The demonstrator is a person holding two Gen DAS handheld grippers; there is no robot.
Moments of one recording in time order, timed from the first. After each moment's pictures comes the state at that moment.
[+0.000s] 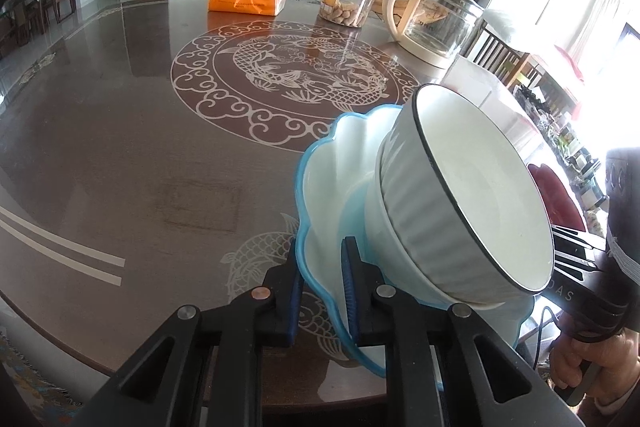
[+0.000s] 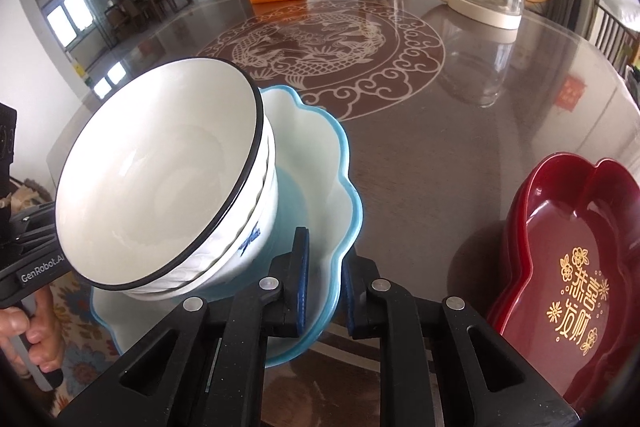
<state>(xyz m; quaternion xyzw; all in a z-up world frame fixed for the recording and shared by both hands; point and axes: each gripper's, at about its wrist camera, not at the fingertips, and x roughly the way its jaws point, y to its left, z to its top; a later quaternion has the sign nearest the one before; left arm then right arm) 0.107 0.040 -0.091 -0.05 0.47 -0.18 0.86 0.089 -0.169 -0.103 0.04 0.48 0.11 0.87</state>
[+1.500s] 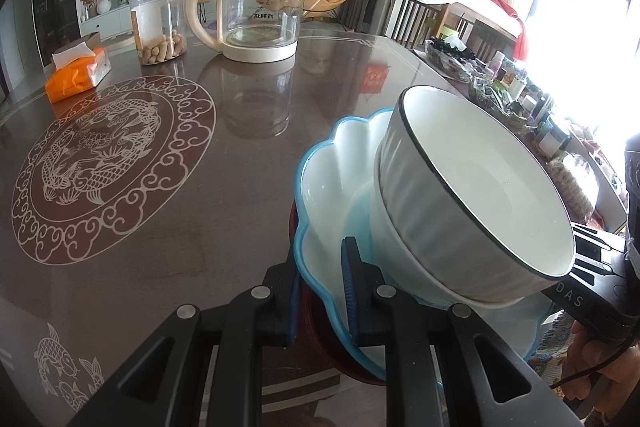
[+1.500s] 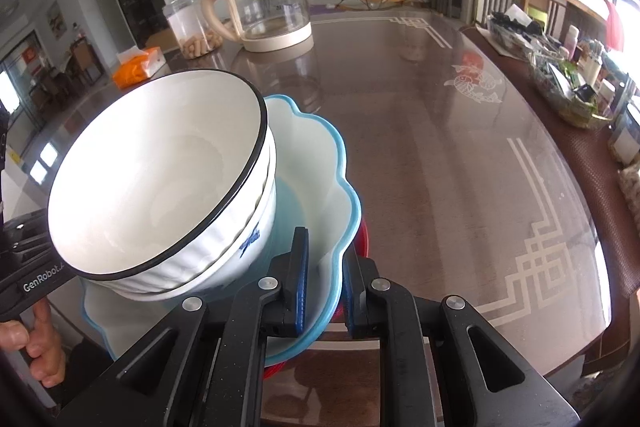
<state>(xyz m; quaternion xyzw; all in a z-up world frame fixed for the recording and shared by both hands) 0.110 -0.208 -0.072 0.05 0.43 -0.29 0.85 0.027 -0.382 -0.070 0.09 0.43 -0.06 0.90</state>
